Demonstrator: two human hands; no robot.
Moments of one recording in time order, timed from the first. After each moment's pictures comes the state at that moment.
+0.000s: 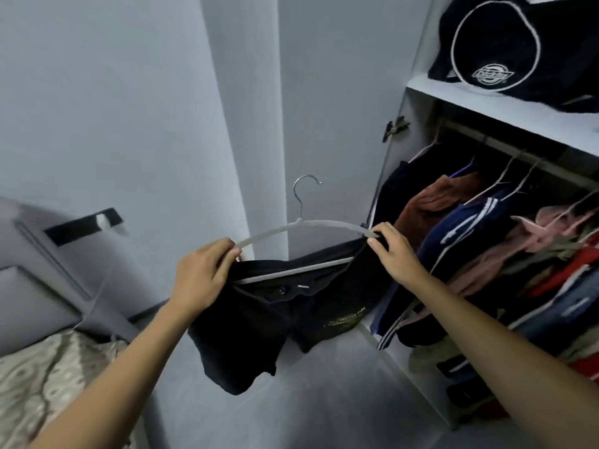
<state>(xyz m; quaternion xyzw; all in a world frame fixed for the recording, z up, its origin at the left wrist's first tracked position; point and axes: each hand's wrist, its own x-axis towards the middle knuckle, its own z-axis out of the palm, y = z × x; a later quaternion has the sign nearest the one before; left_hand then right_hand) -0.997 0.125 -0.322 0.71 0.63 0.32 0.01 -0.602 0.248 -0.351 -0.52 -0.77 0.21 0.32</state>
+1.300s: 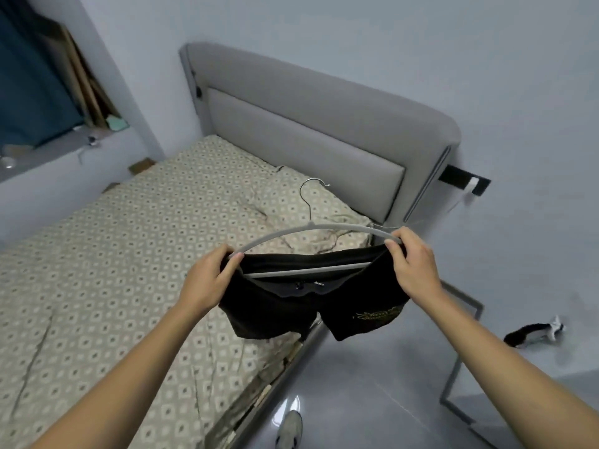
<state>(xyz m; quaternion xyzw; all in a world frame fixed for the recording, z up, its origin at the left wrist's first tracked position) -1.163 -0.425 -0.365 0.10 0.94 0.32 -0.05 -1.123 -0.014 -0.370 -0.03 -0.91 0.37 0.19</state>
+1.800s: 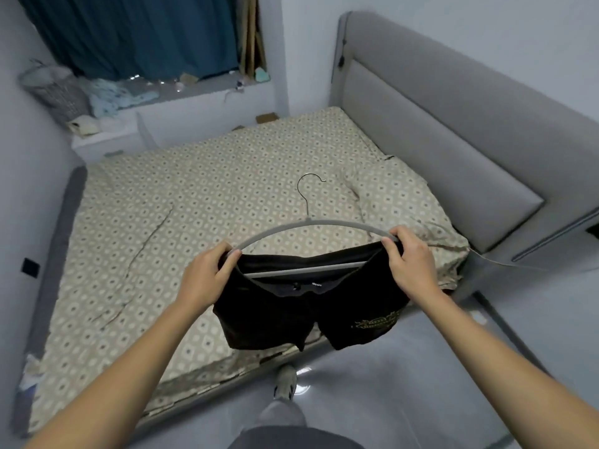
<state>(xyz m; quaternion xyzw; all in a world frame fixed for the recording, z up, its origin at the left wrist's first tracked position) -0.987 -0.532 -0.389 -0.14 0.94 0.29 -0.12 -1.149 -0.151 -0.396 0.17 -0.91 0.37 0.09</state>
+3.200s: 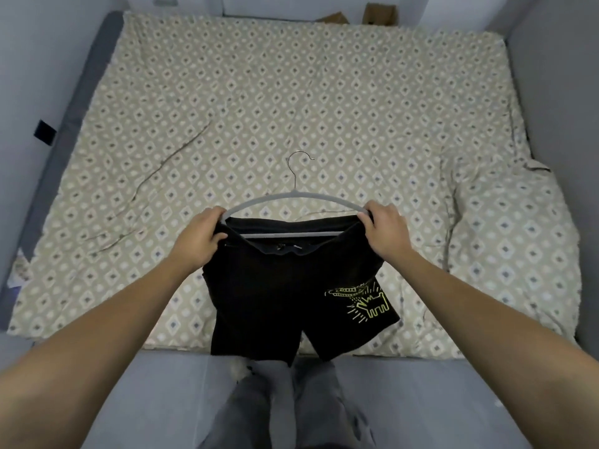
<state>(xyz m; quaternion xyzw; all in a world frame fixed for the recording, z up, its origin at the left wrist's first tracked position) -1.171 -0.763 -0.604 -0.33 0.90 0.28 0.05 -1.476 -0.475 -0.609 0.35 -0.91 0.18 -0.14</state>
